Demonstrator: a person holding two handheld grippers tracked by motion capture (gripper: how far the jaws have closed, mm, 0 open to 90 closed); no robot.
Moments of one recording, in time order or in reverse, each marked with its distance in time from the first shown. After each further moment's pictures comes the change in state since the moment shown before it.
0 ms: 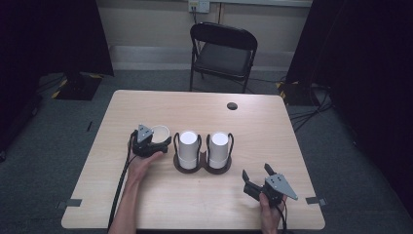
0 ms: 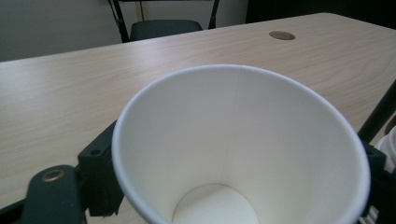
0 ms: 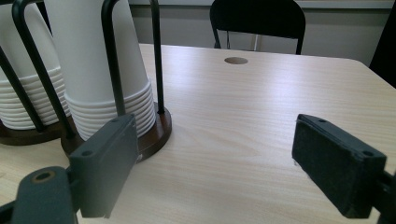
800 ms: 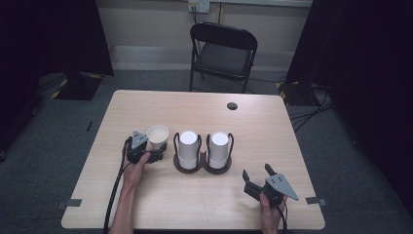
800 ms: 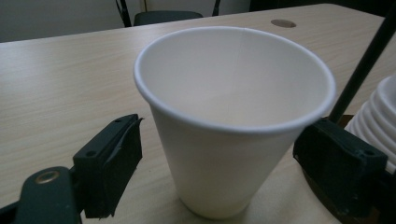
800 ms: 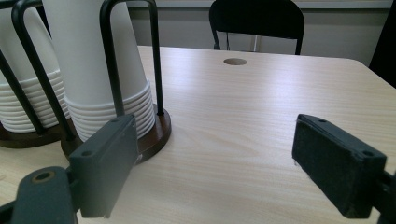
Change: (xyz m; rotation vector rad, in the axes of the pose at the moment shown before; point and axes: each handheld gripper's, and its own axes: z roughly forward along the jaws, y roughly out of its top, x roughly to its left) left arm 0.000 -0.015 -0.027 0.008 0.027 -0.016; right arm -0.001 0.000 -0.001 -0.004 0.003 0.010
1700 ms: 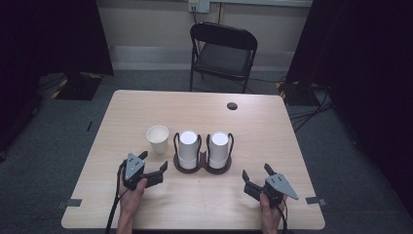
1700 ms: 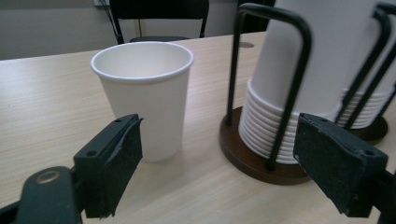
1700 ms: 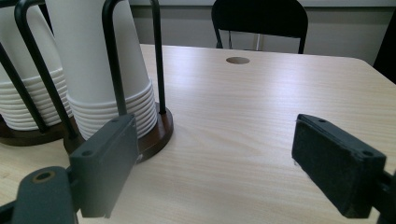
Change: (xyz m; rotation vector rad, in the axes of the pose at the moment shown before) left arm -0.058 -0.021 -0.072 -0.111 -0.027 0.015; right arm 0.000 0.000 0.001 0.006 0.011 -0.004
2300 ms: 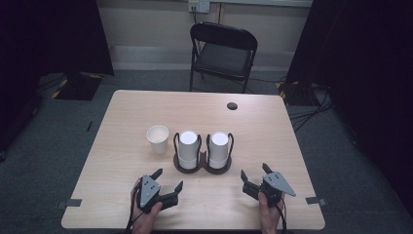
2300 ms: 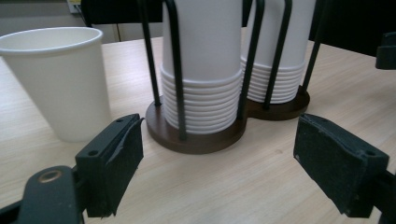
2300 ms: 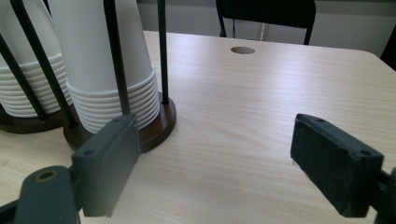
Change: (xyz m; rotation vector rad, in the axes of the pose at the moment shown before) left arm -0.061 -0.022 -0.012 -0.012 -0.050 0.036; right arm 0.002 0.002 0.005 0.051 0.009 -0.025
